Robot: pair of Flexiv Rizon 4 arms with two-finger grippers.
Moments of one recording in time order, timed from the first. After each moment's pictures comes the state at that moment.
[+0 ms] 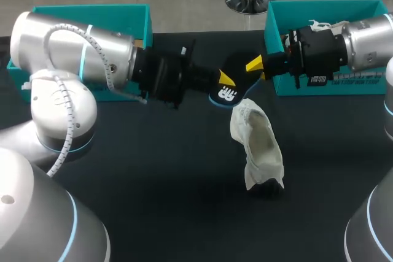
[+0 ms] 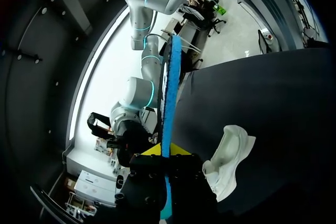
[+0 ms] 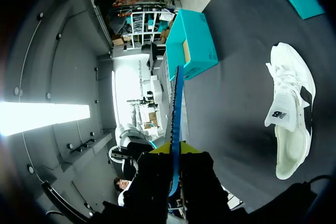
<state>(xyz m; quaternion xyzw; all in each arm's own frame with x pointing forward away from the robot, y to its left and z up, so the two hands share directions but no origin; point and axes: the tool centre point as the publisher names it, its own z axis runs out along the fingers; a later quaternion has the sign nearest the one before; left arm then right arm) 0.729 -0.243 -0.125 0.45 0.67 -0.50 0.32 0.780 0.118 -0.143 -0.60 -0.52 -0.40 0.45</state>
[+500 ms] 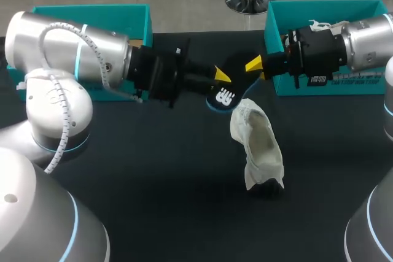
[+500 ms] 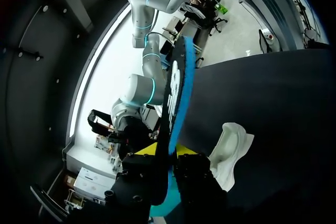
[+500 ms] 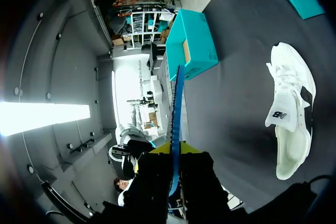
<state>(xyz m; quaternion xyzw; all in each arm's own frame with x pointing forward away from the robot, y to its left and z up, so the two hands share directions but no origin) 0.734 -0.233 -0.125 0.44 0.67 -0.50 0.32 0.780 0.119 -0.143 -0.60 -0.52 -0.40 0.45</state>
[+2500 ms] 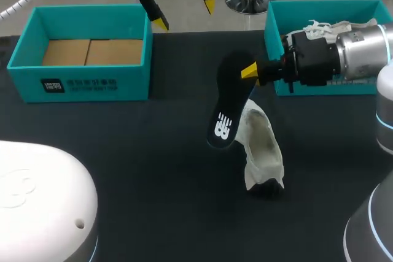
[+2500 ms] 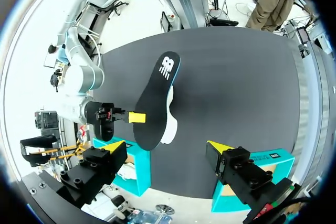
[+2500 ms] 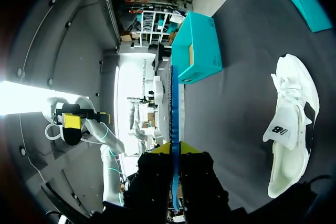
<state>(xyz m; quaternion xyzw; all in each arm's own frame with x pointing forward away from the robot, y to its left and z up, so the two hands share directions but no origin) 0.815 -0.163 -0.028 0.69 0.70 -0.15 0.12 0.781 0.126 -0.162 -0.57 -0.55 -0.44 0.42</state>
